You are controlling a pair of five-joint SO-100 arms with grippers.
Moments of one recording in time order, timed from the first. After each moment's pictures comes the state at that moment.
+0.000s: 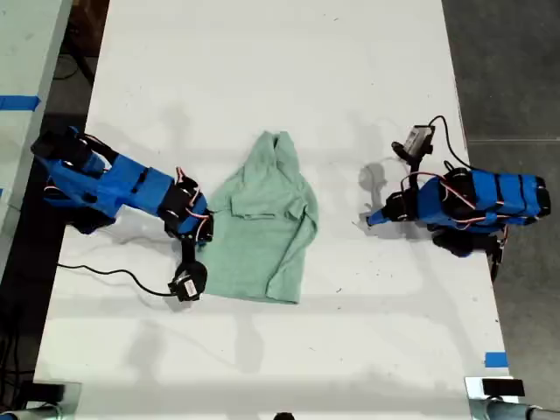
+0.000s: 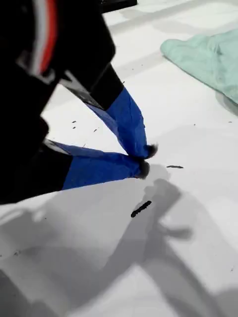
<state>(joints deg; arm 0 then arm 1) 11.4 89.2 91.4 85.3 -22.2 3.7 199.9 175.3 75.3 -12.8</state>
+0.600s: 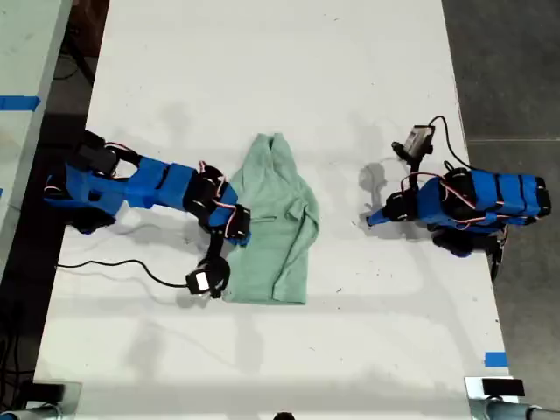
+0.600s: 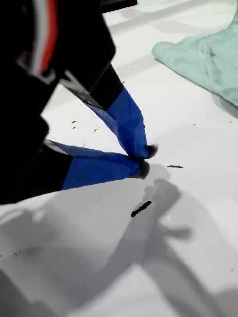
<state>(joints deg) 6.2 73.6 62.8 82.9 -6.2 3.7 199.9 175.3 75.3 -12.8</state>
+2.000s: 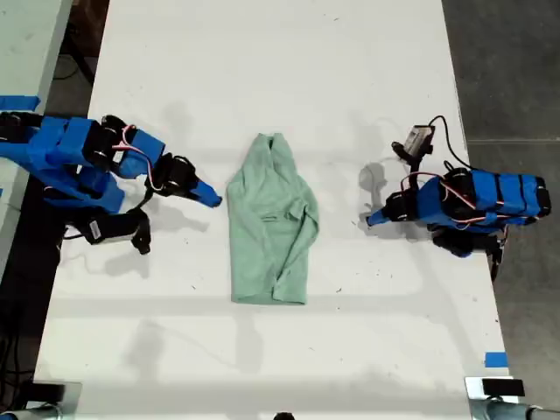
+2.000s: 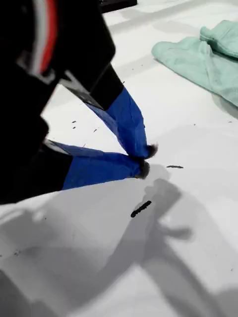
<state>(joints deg) 0.3 147.6 134.4 48.8 1.7 3.7 199.9 175.3 75.3 -12.8</state>
